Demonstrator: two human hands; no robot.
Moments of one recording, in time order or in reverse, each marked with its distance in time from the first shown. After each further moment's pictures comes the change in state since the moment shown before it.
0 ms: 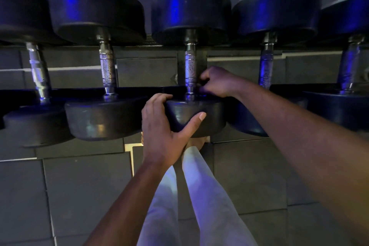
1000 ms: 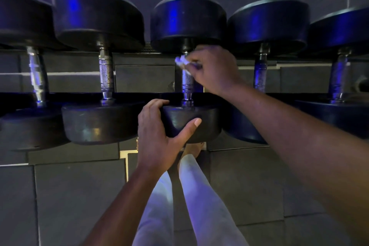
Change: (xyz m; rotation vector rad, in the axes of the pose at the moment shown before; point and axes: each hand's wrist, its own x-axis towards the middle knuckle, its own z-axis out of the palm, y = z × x) left_hand -0.002 0.002 -0.004 -0.031 -0.021 -0.016; right_hand -0.007 -0.027 -0.019 -0.268 0.715 -0.377
